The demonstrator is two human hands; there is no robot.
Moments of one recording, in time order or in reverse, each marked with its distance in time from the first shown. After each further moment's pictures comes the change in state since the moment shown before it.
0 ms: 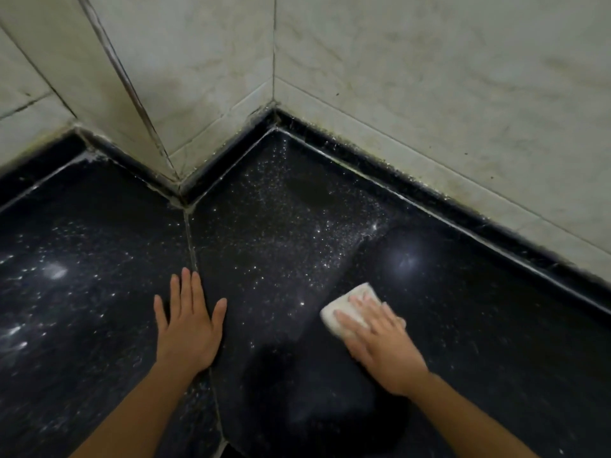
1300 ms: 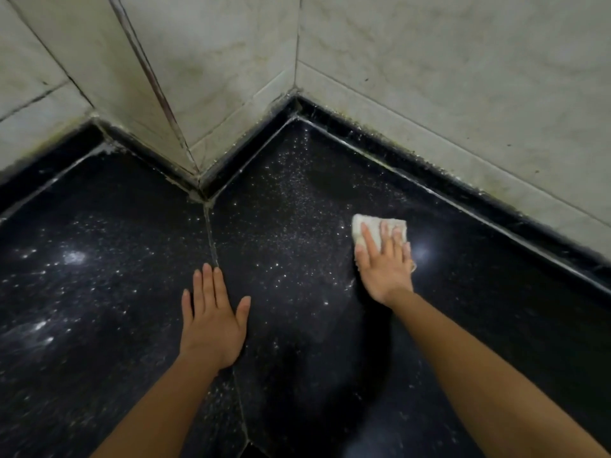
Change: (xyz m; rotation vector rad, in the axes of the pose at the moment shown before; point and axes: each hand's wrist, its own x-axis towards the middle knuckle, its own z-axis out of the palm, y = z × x) left_hand 0.008 0.001 -0.009 0.031 -0.143 -0.009; right_hand 0.134 -0.018 -0.034 0.164 -0.038 0.462
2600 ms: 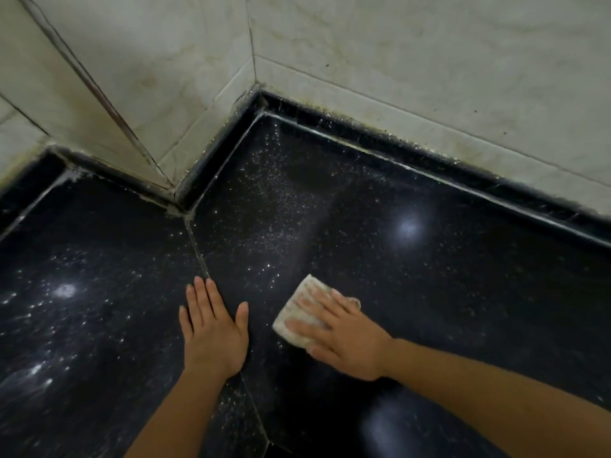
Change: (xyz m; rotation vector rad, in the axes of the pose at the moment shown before) left_hand -0.001 0.003 -0.001 0.012 0.020 0.009; right_hand -0.102 -0.020 0.039 -0.183 -0.217 -0.769
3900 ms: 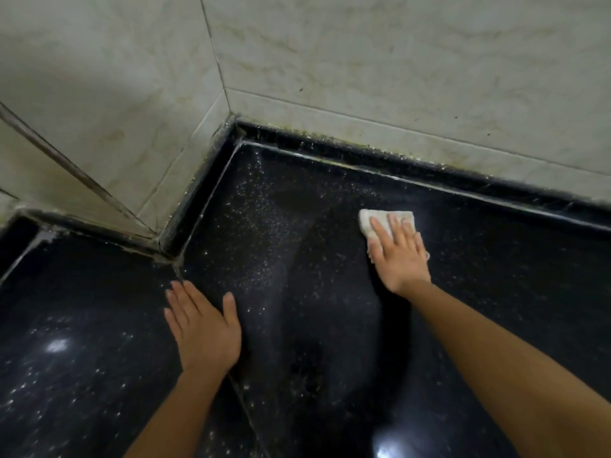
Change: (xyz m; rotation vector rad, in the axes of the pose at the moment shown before) left_hand 0.069 0.012 -0.030 -0.099 0.189 0.021; right_hand 0.028 0.118 -0.048 0.254 0.381 0.993
